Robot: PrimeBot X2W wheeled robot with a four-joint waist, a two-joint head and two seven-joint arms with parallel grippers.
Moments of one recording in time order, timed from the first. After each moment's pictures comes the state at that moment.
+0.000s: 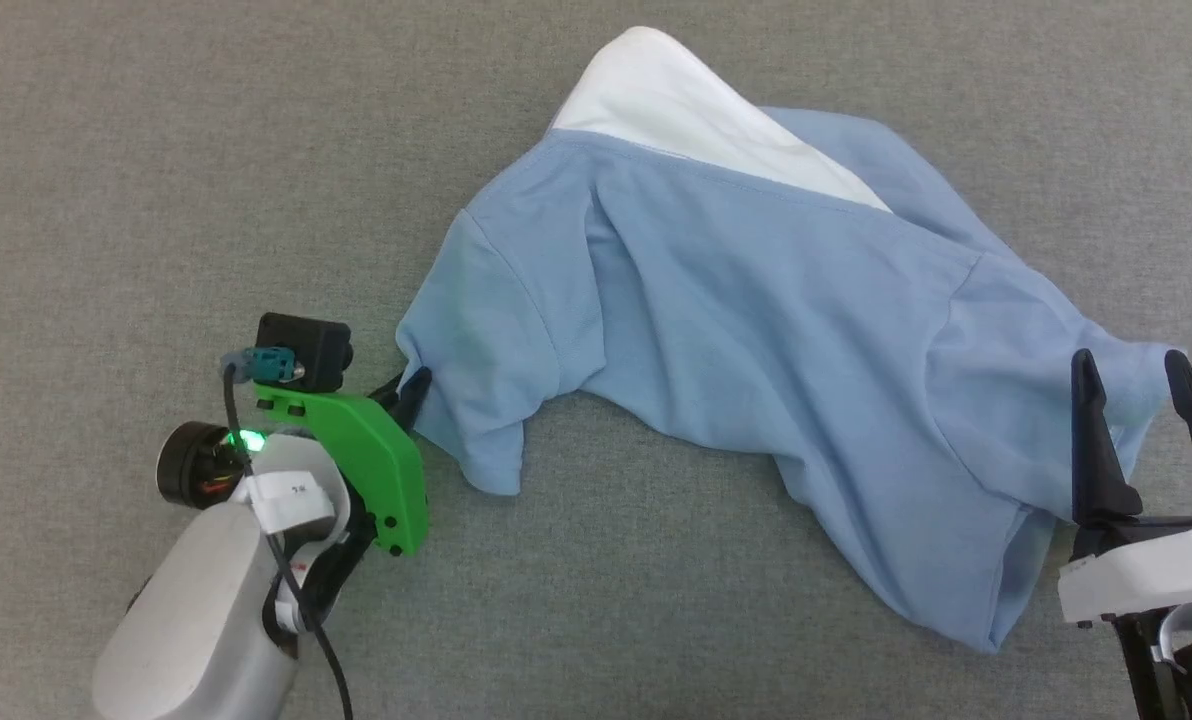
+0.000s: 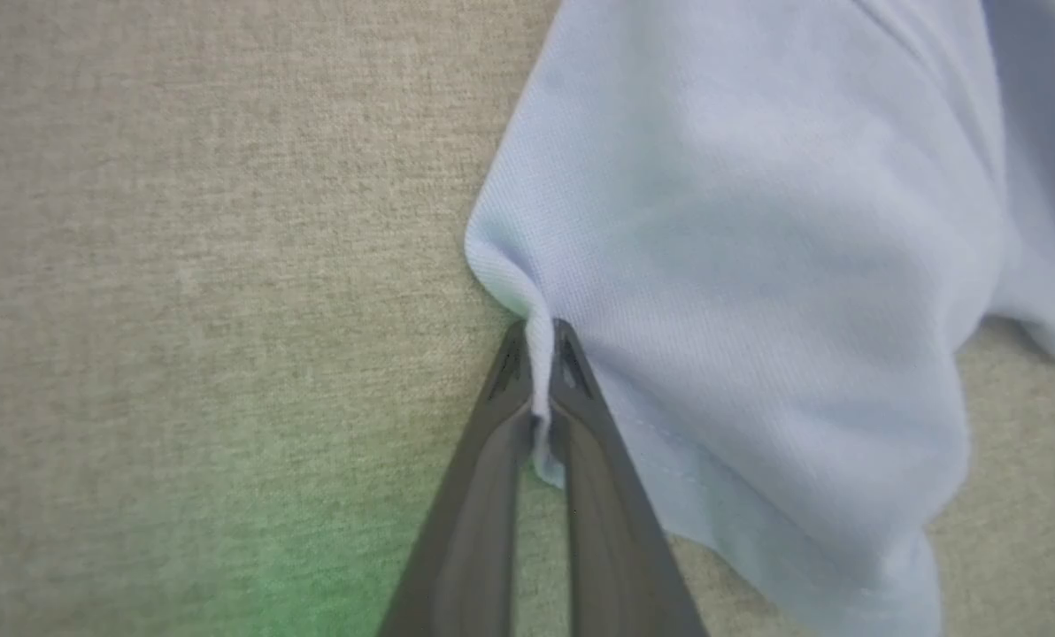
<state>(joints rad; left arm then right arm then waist) -0.37 0.38 -0.41 0.13 -0.57 0.04 0.39 0.00 -0.05 -0.19 -0.23 0.13 0.13 0.05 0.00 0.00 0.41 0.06</state>
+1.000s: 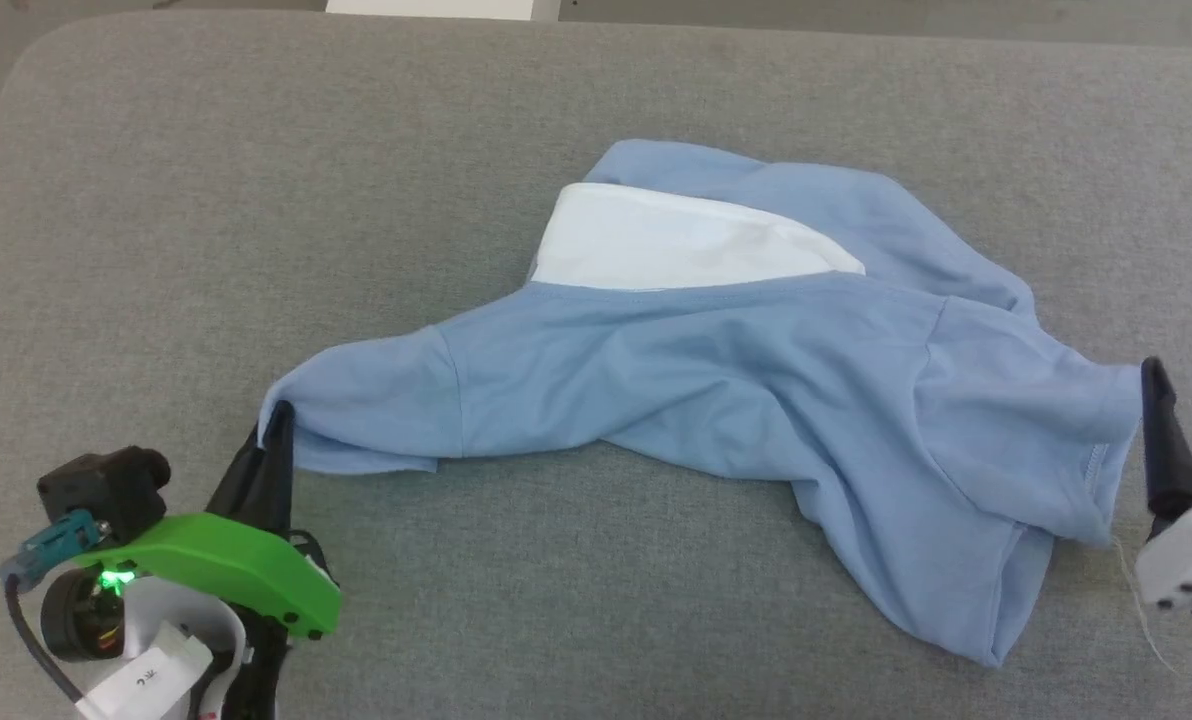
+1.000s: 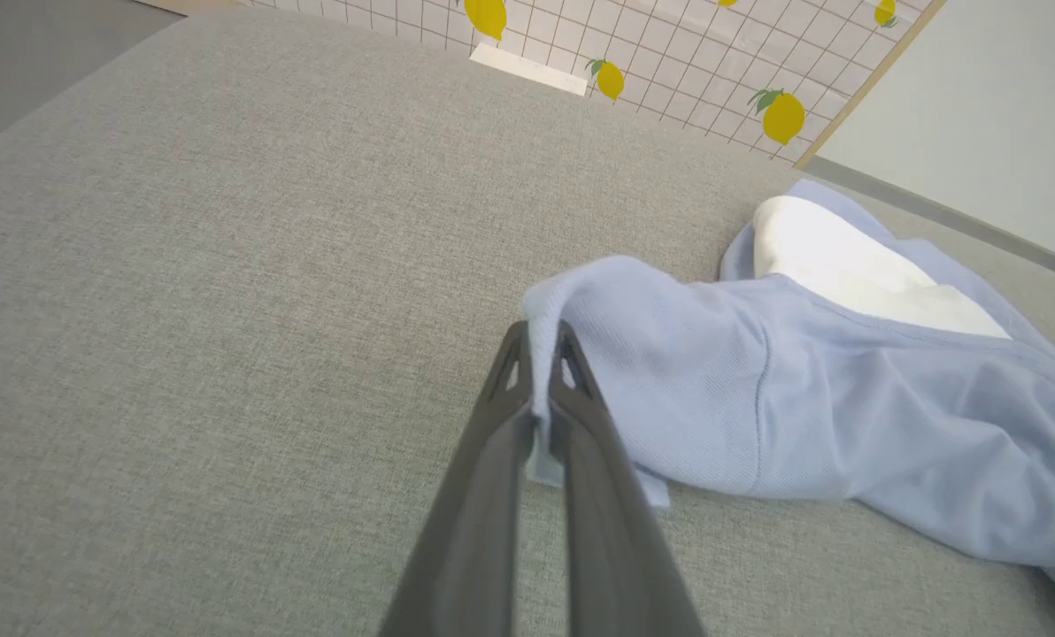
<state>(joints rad) -0.02 0.38 -0.18 -0.25 -0.65 0.24 0.14 -0.03 -0.10 -0.29 -0.23 0.15 0.13 0.26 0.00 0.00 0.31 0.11</state>
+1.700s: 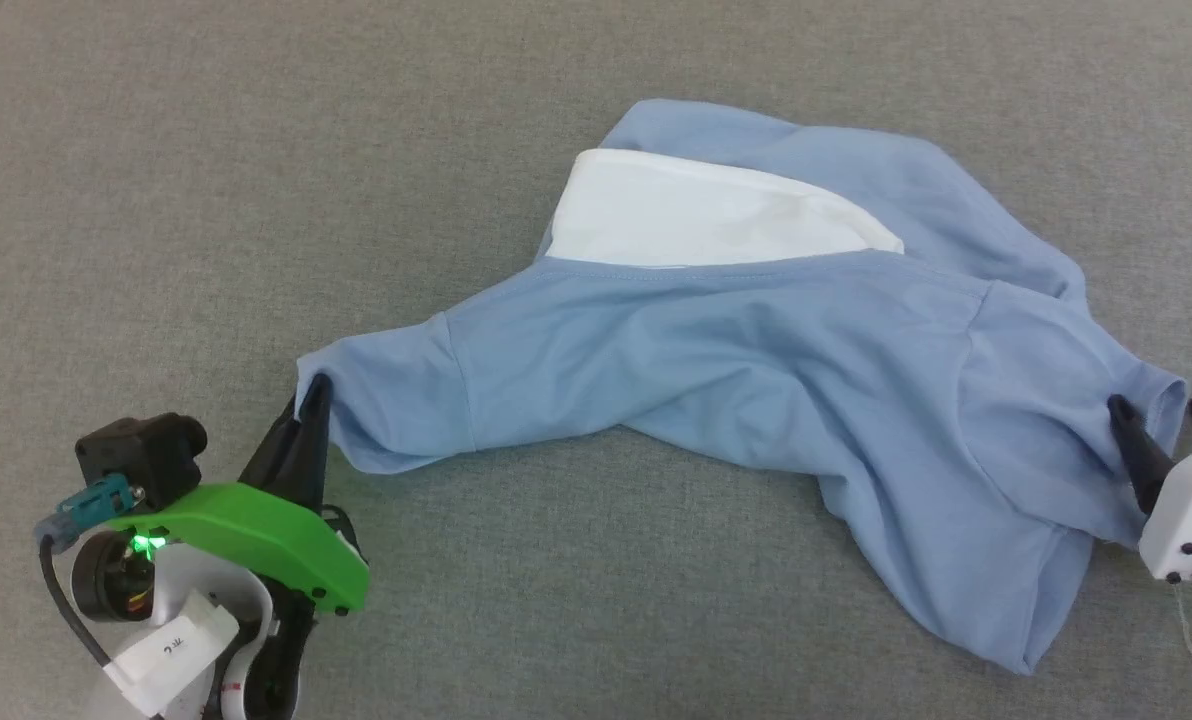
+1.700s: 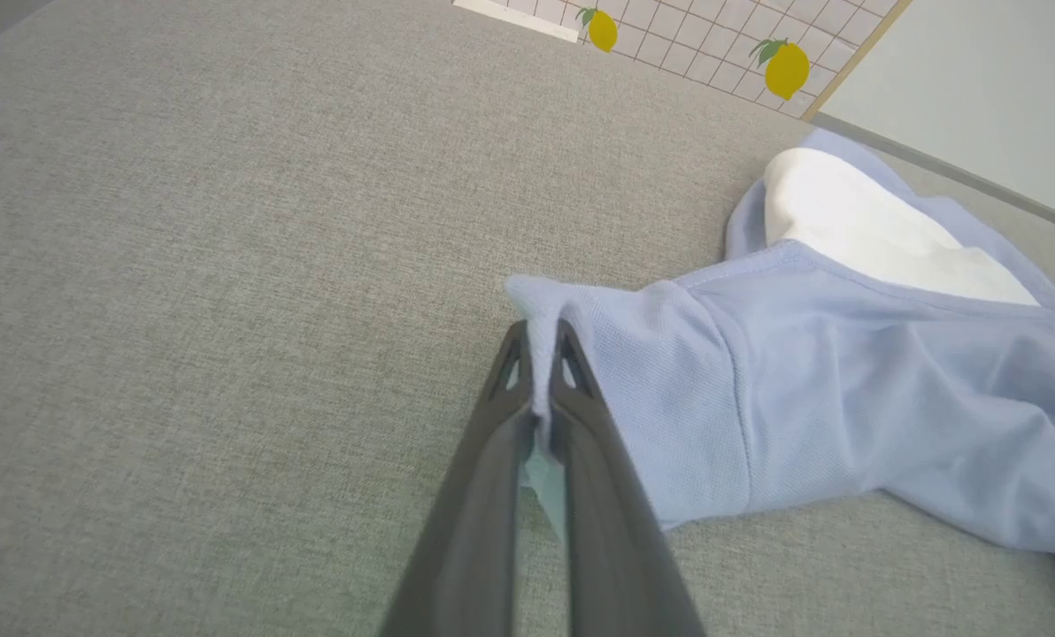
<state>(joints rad) -0.09 0.37 -0.23 -0.23 -0.65 0.22 0.16 -0.15 -0.25 -0.24 -0.02 0.25 0.13 0.56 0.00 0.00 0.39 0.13</state>
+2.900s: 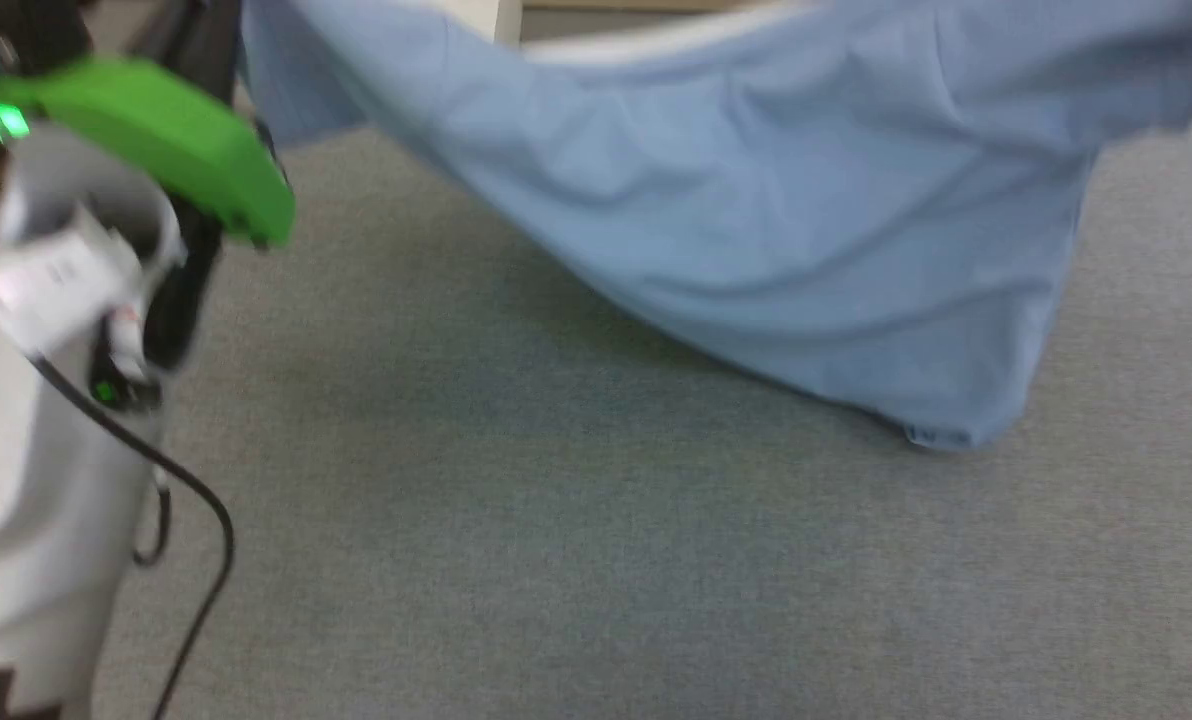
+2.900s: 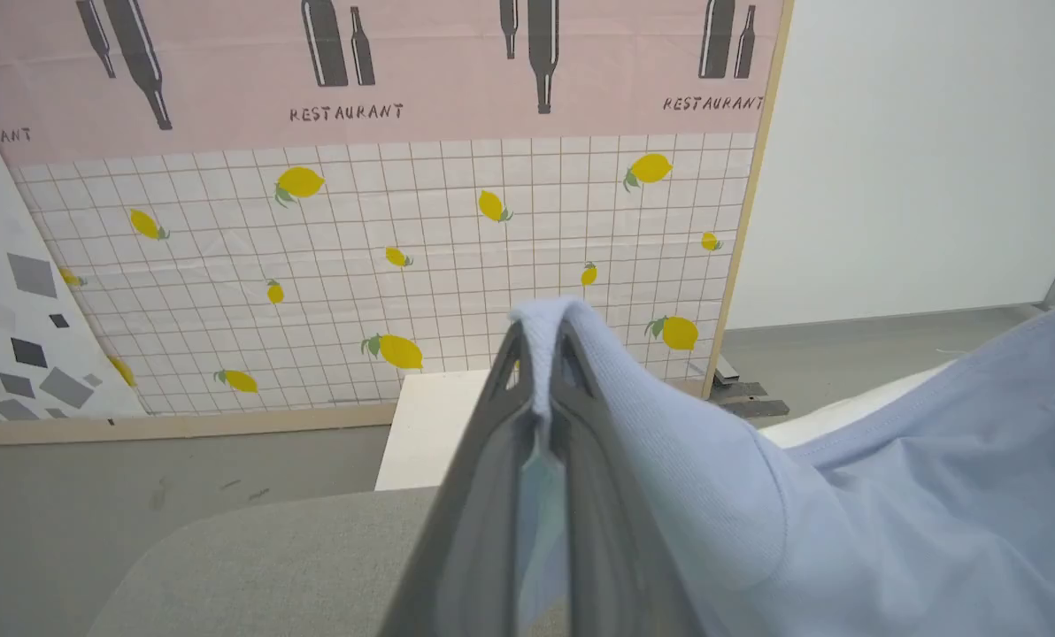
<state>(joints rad) -0.74 0.45 -0.27 -0.06 -0.53 0.15 0.32 -0.78 -0.36 0.00 -0.03 0.20 0.13 0.44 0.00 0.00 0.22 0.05</state>
